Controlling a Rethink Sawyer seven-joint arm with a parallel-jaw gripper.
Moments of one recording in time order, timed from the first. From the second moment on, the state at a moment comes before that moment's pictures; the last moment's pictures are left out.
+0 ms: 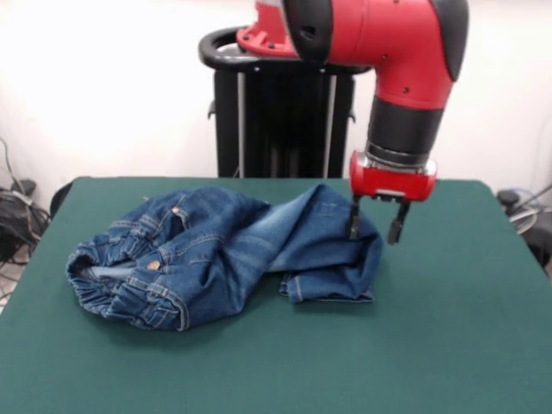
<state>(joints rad) -0.04 -0.62 -0.01 1.80 -0.31 0.28 2.02</state>
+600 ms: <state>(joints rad) 0.12 -0.46 -0.14 1.83 -0.21 0.14 2.02</state>
